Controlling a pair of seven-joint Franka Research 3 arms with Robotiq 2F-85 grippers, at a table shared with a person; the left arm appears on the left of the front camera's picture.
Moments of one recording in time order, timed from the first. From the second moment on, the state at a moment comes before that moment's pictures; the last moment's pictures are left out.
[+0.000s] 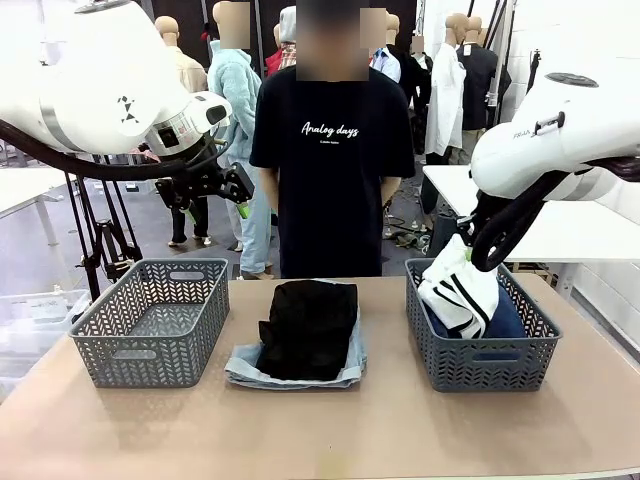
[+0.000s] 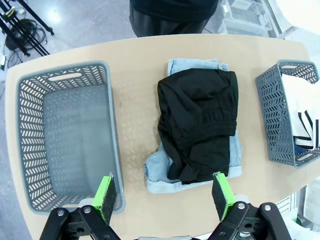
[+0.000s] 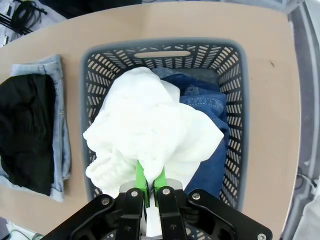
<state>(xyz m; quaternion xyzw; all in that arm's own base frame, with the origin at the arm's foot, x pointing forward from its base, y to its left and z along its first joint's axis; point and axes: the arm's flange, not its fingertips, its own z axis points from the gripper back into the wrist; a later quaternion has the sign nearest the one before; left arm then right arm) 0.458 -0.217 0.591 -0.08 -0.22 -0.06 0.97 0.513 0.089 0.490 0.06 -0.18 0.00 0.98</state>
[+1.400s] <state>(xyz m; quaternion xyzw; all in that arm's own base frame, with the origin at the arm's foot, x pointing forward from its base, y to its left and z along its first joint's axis) 0.458 -0.218 0.591 -0.08 -0.22 -0.06 0.97 0.558 0.094 0.447 0.01 -0.07 0.02 1.00</state>
